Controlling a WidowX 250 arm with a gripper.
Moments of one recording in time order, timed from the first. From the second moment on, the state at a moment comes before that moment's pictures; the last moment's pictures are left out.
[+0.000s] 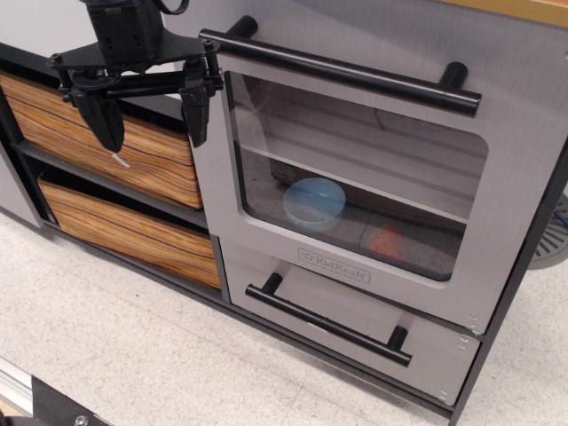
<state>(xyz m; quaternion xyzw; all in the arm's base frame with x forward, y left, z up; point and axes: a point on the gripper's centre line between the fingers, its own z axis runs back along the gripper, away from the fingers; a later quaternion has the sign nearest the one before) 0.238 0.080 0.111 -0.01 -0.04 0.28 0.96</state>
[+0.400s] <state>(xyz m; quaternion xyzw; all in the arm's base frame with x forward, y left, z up) 0.236 0.079 0.107 -0.01 -0.04 0.29 0.96</state>
